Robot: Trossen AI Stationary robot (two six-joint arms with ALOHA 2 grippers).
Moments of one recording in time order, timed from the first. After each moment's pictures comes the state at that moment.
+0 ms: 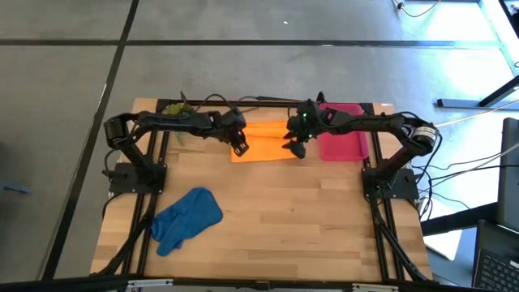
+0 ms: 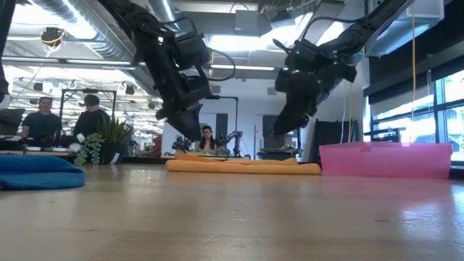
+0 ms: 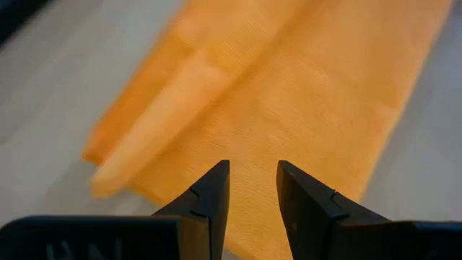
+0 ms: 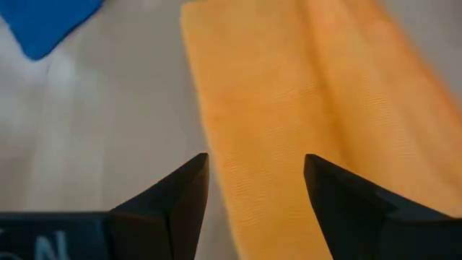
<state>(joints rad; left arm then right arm) 0.41 1.64 0.99 -0.37 -0.06 -0.25 -0.50 1.61 0.89 -0.16 -0.41 -0.11</state>
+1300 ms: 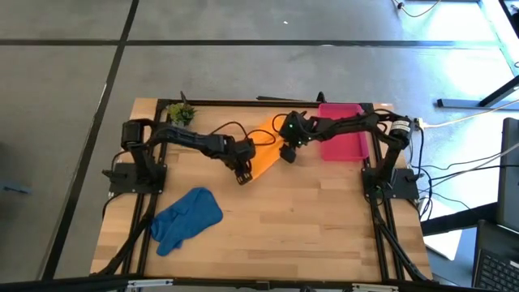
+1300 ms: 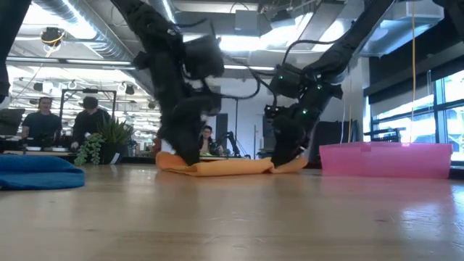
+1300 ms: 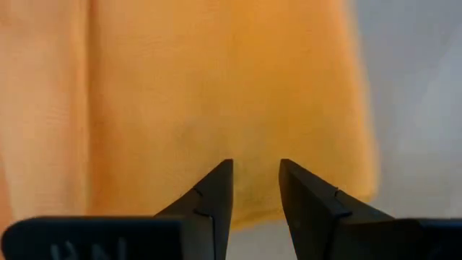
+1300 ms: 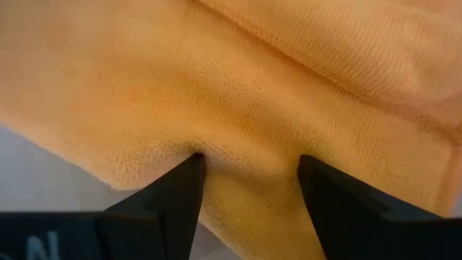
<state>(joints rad) 0.17 1.78 1.02 -0.40 0.03 -0.36 -0.45 1.82 0.95 -0.14 -0.12 0.00</state>
